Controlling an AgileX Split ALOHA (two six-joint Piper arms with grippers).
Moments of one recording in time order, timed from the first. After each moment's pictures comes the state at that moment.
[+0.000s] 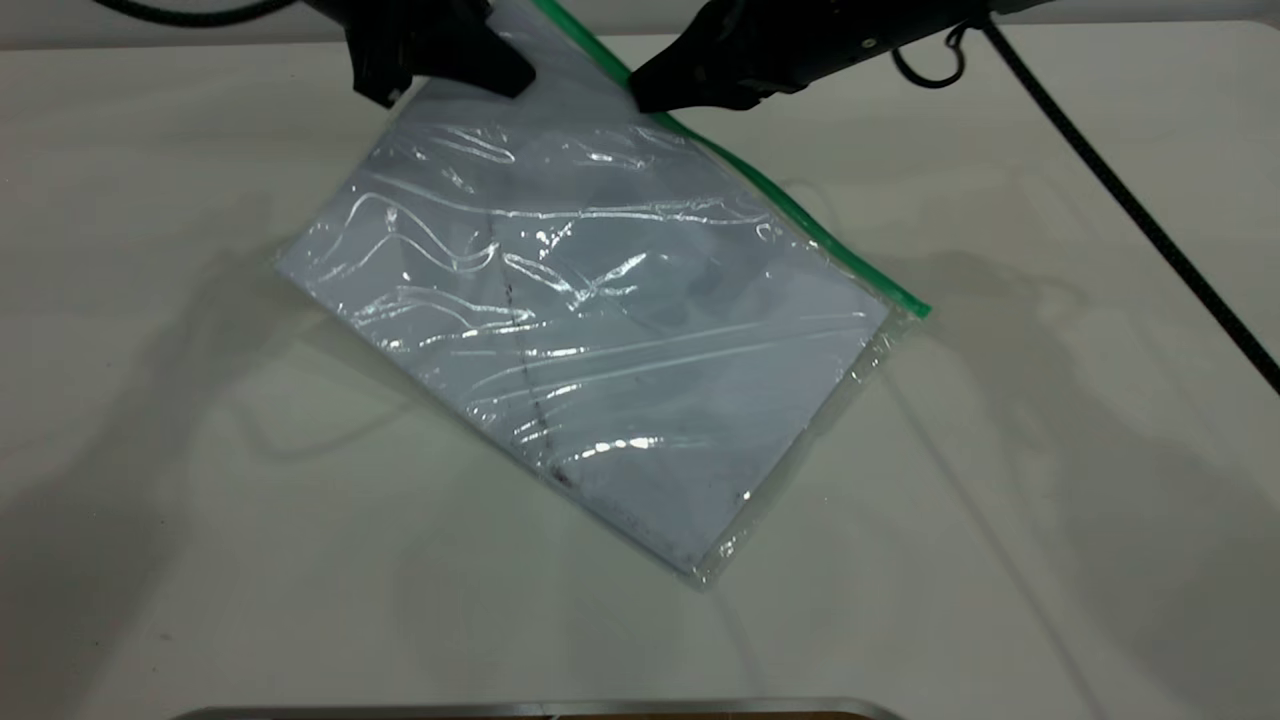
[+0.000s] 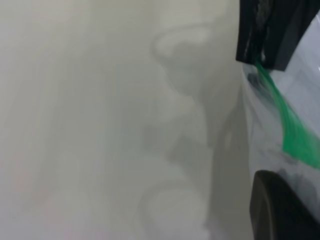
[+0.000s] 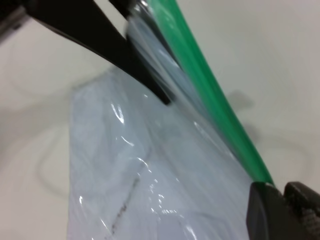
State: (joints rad) left arm -0.18 2.29 -1.52 -1.10 0.70 2.11; right arm 0.29 2.41 -1.47 1.65 0.69 -1.95
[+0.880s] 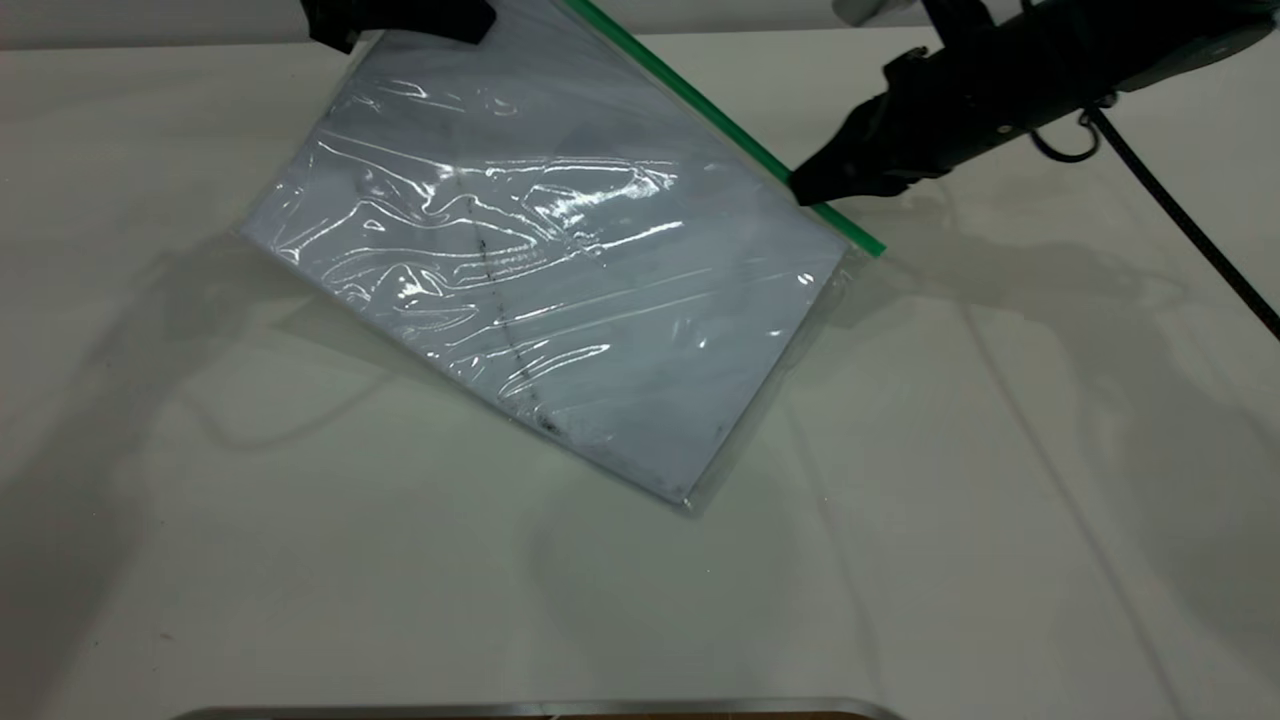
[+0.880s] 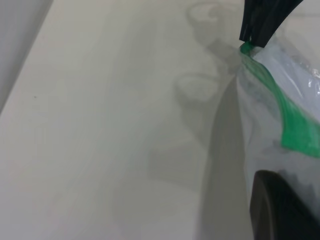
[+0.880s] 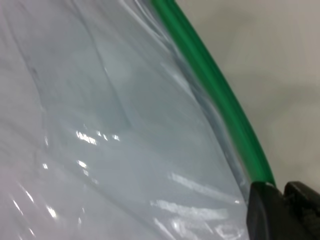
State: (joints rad) left arm -0.10 2.27 -1.52 -1.20 0.77 2.12; right arm 0.12 2.52 -1.47 1.44 0.61 -1.88
